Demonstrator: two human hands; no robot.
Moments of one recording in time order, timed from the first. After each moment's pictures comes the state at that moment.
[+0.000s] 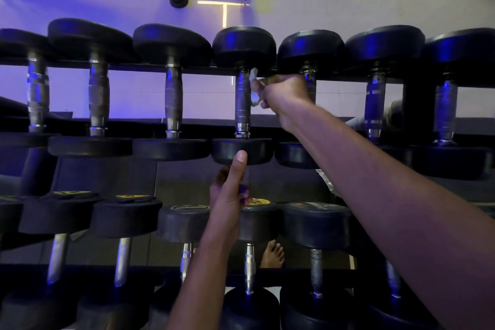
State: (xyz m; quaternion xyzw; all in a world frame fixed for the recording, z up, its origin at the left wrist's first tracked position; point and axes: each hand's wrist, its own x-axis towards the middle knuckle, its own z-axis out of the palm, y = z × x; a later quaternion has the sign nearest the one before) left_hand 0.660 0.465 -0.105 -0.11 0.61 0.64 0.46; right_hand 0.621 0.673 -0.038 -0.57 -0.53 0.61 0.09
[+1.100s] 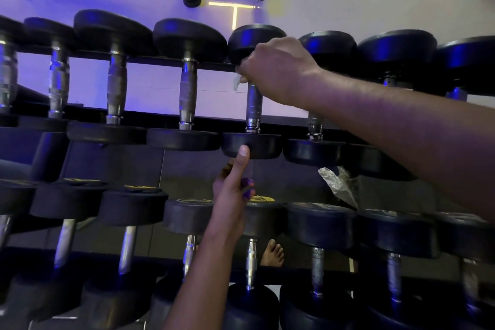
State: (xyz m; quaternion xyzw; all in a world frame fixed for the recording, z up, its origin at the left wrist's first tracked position) left_hand 0.658 0.460 -0.104 -0.16 0.58 0.66 0.45; right_hand 0.587 0.684 0.000 -0.08 -0.99 -0.11 -0.08
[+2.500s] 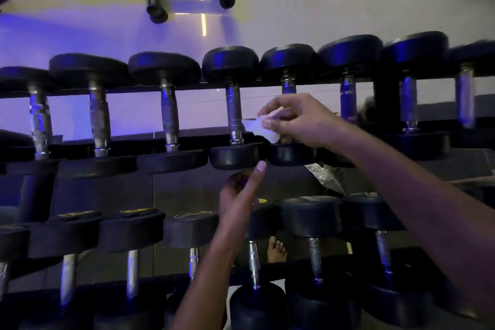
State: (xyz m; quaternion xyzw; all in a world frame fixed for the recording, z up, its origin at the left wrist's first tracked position) left_hand 0.669 0.468 -0.074 -0.03 0.68 0.56 0.47; right_hand 0.714 0.680 0.000 -0.34 -0.74 0.58 -0.02
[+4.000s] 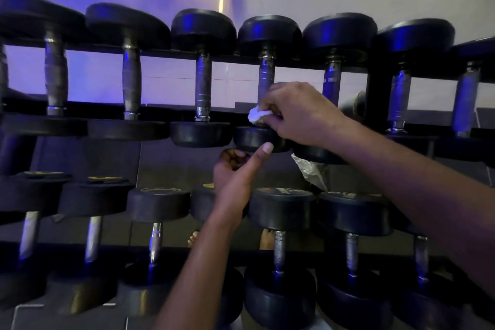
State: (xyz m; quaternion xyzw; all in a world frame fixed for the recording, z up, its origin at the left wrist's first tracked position) left_hand 0.734 0.531 -0.100 -0.06 0.66 0.63 0.40; right_hand 0.754 0.724 -0.018 -0.16 -0.97 0.18 -0.06
